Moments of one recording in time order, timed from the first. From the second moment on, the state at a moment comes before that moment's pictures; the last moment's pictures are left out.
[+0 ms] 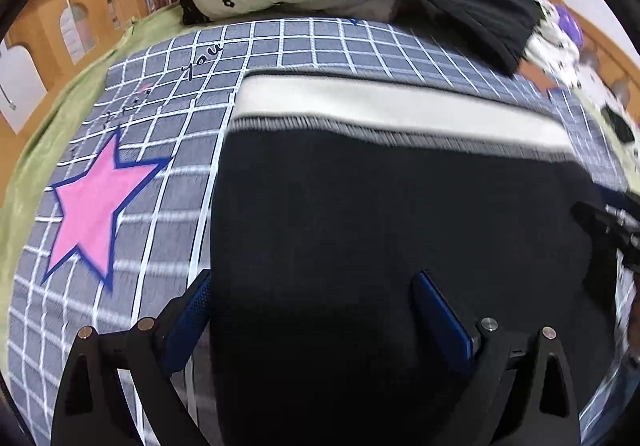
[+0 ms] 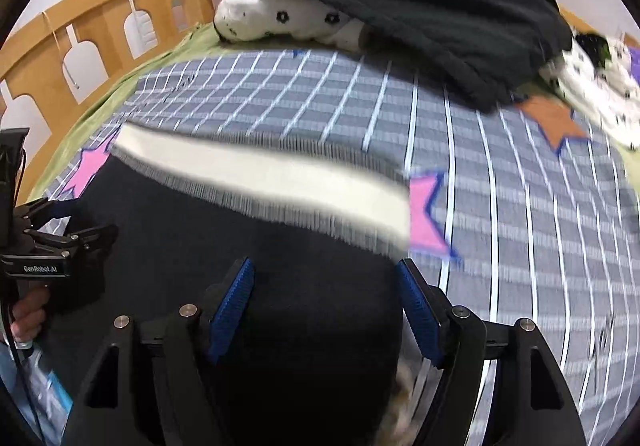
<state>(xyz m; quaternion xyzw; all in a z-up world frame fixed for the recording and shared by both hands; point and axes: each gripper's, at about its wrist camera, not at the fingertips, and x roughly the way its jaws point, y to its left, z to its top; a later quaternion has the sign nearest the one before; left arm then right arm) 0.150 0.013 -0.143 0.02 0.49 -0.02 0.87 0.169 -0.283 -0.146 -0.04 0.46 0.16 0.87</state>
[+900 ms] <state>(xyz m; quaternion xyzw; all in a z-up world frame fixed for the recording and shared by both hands) 0.023 0.037 -0.137 -0.08 0.51 0.02 0.85 0.023 -0.296 -0.150 -0.02 0.49 0.08 0.87</state>
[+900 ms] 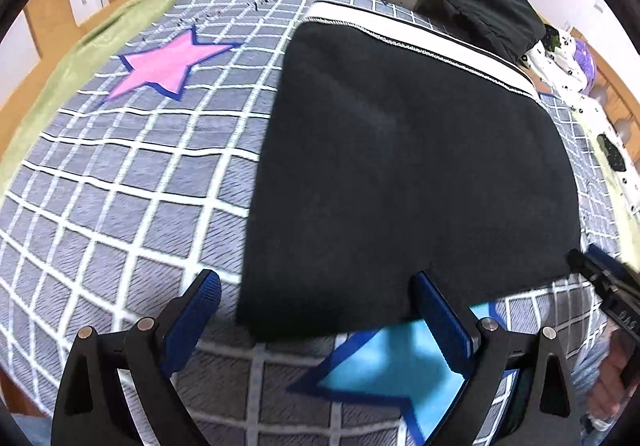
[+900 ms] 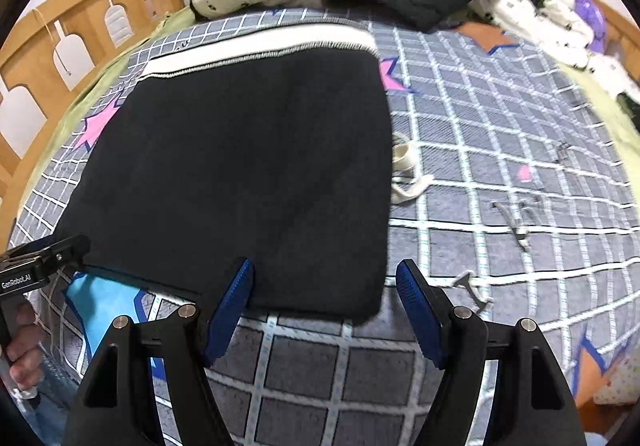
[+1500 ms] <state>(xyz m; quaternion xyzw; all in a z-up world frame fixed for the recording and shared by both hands) -0.040 0.018 -0.045 -0.04 0.39 0.02 0.92 -0.051 -0.313 -0.064 -0.01 0.37 0.02 0.93</state>
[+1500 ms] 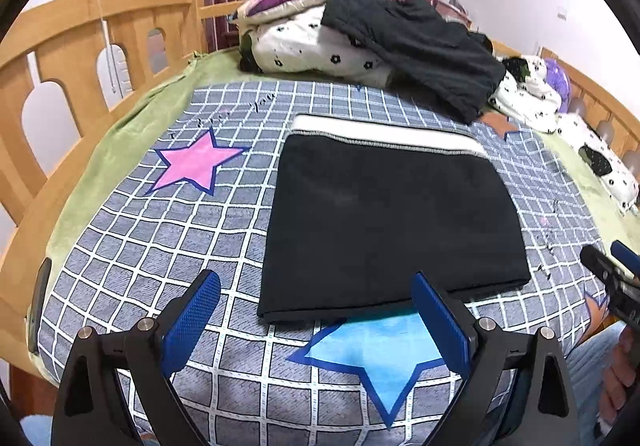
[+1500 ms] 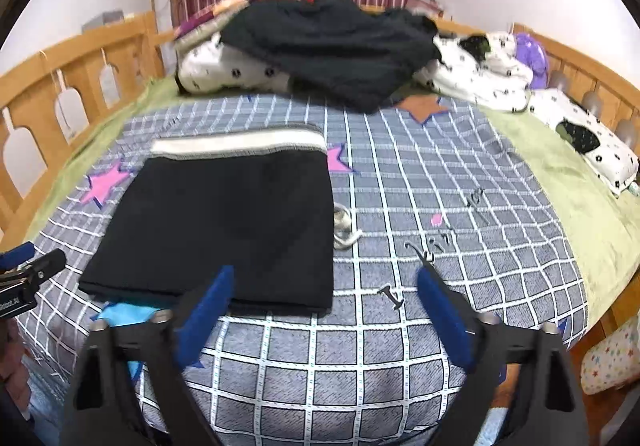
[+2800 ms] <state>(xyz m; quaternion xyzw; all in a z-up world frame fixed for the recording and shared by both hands) -0.061 0.000 -0.059 0.00 0.37 0.03 0.93 -0.068 -0.297 -0.076 -0.04 0.37 0.02 0.93</state>
